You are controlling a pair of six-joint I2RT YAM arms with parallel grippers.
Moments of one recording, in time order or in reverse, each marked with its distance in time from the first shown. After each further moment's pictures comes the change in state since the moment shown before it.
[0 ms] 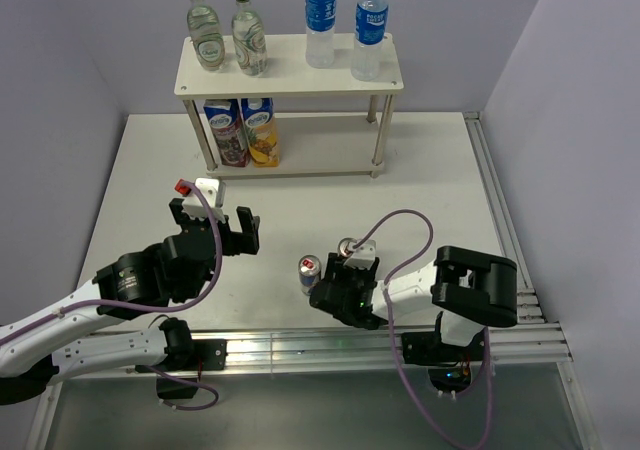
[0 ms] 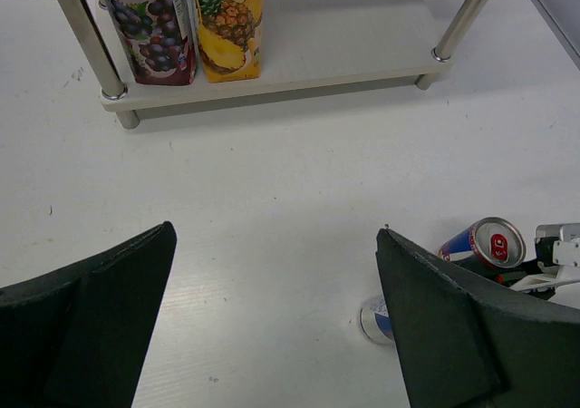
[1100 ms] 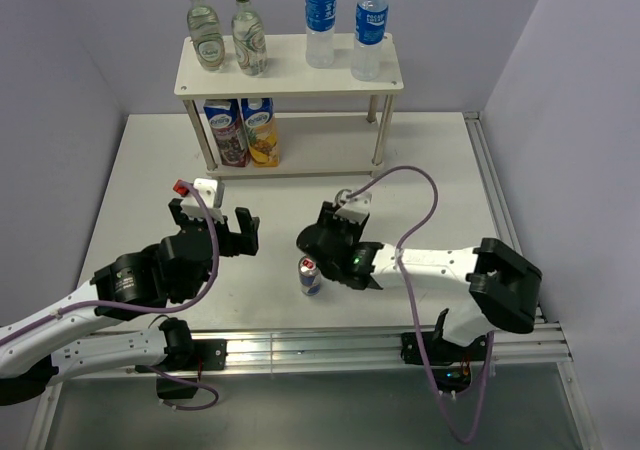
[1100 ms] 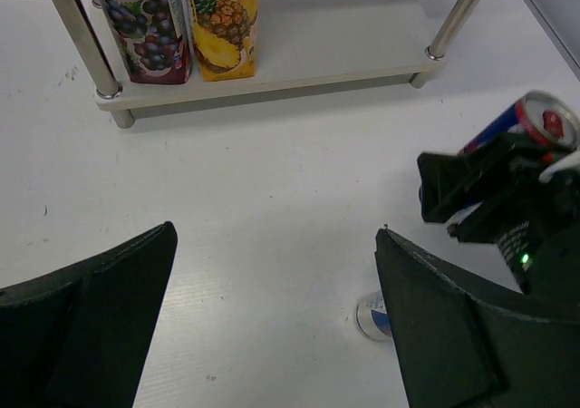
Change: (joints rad) left arm 0.000 -0.010 0.000 -0.003 0.016 -0.003; right arm -0.148 -0.094 0.348 -0.216 0.057 -0.171
